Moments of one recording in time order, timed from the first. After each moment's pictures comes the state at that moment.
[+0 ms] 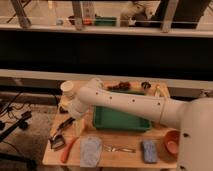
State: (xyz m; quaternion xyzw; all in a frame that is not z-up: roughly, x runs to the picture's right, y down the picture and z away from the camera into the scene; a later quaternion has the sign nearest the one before) arm -0.196 0.155 0.734 -0.25 -0.36 -0.24 0.87
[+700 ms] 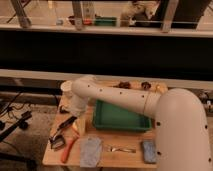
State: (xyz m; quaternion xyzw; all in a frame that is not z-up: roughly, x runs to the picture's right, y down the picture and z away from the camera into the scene) arm -0.180 0.170 0.774 -0.35 -0.32 -0.22 0.85
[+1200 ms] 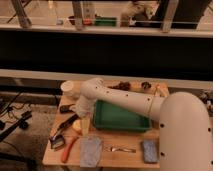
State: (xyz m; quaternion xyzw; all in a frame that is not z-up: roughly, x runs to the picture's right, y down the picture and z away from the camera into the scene) arm -0.150 0.179 0.794 -0.37 -0.31 -0.15 0.87
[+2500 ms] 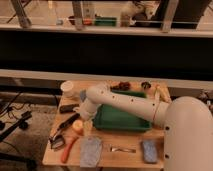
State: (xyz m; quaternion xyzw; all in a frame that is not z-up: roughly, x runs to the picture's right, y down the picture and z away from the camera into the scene) arm -0.148 0.191 0.811 -0.36 -0.32 -0.13 0.87
